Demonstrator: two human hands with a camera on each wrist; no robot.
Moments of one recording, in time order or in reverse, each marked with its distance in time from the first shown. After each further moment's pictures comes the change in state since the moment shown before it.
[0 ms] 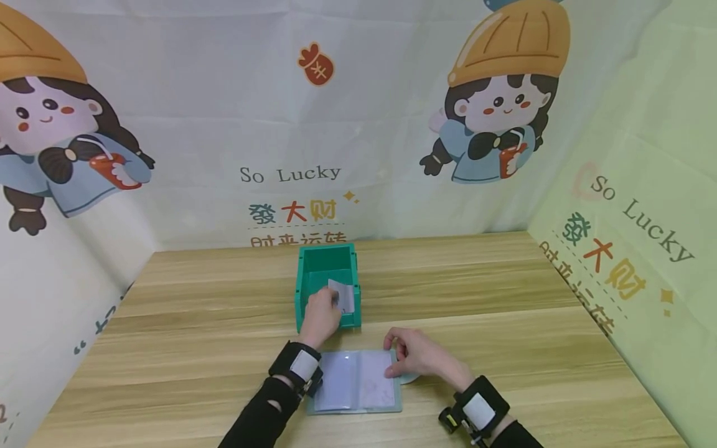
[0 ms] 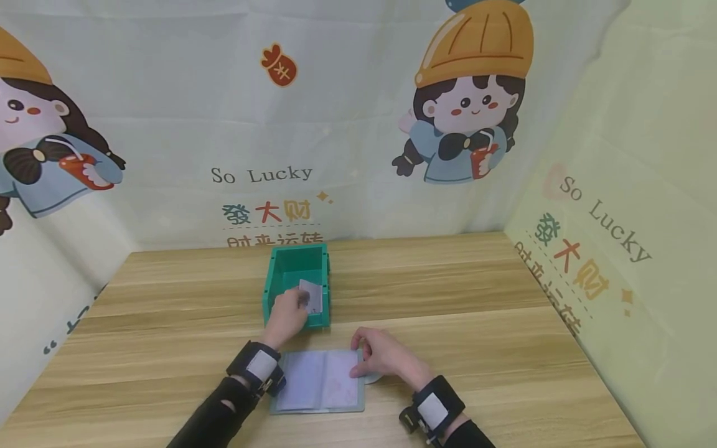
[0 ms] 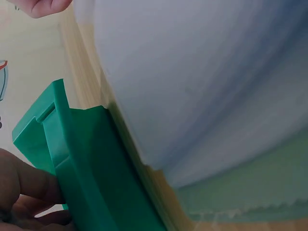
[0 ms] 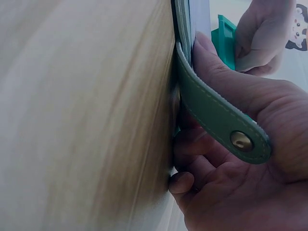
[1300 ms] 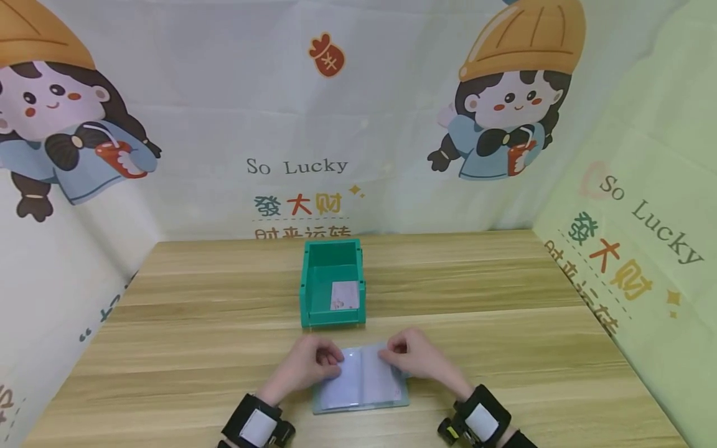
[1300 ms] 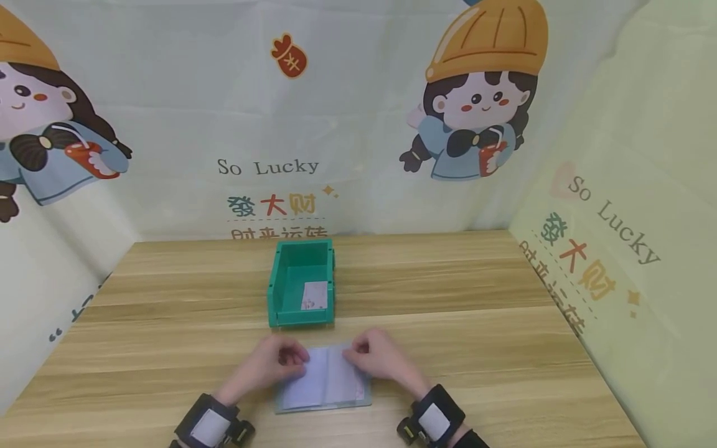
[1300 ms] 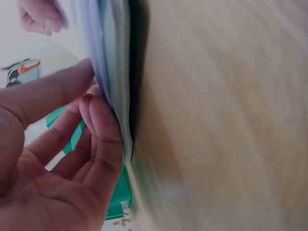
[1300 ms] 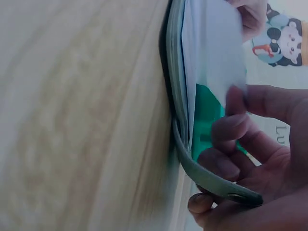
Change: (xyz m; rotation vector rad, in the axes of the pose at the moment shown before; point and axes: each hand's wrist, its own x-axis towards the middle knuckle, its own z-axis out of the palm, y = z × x) left_hand -0.078 -0.043 -0.028 -0.199 -0.406 0.176; right_hand -0.008 -0.016 0.016 0.077 0.061 -0.063
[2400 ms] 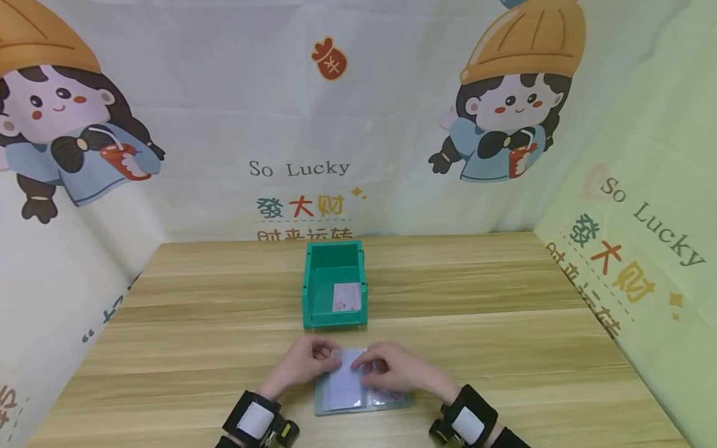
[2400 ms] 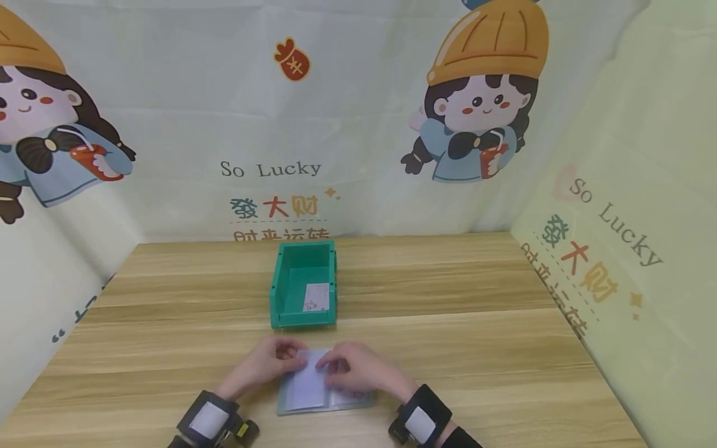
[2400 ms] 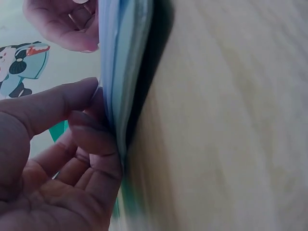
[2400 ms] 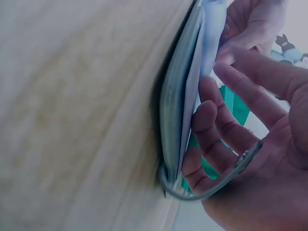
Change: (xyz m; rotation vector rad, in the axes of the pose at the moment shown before) left_hand 0.001 -0.011 -0.005 -0.141 0.011 -0.138; right_hand 0.011 -0.016 0.017 -0.114 -0.206 -0.155
